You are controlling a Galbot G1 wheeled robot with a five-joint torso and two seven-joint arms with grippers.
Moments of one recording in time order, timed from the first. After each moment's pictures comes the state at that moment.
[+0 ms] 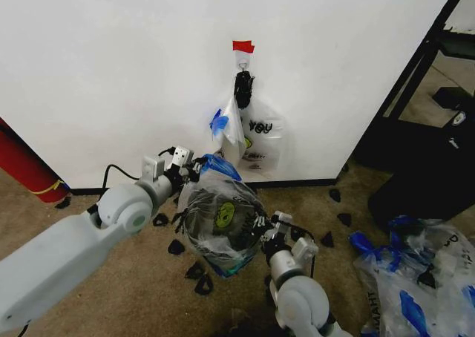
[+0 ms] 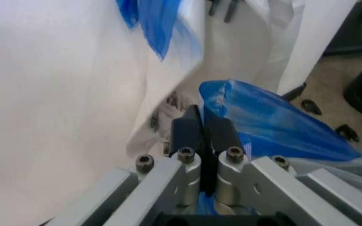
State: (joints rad) left arm 0.54 -0.65 0.19 -1.94 -1.04 0.40 -0.22; right arm -1.35 1.40 0.08 2.04 0.59 -0.17 0.34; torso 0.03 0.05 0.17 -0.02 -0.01
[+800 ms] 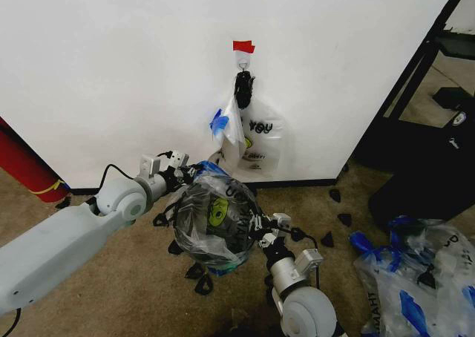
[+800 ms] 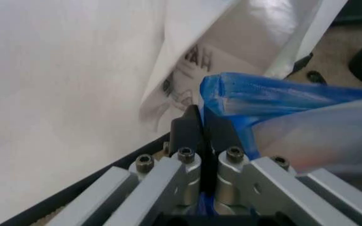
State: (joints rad) left arm 0.50 -0.61 0.25 -1.79 -1.06 0.38 -0.07; right arm -1.38 1.38 0.09 2.06 0.56 -0.03 0.17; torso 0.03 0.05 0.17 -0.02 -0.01
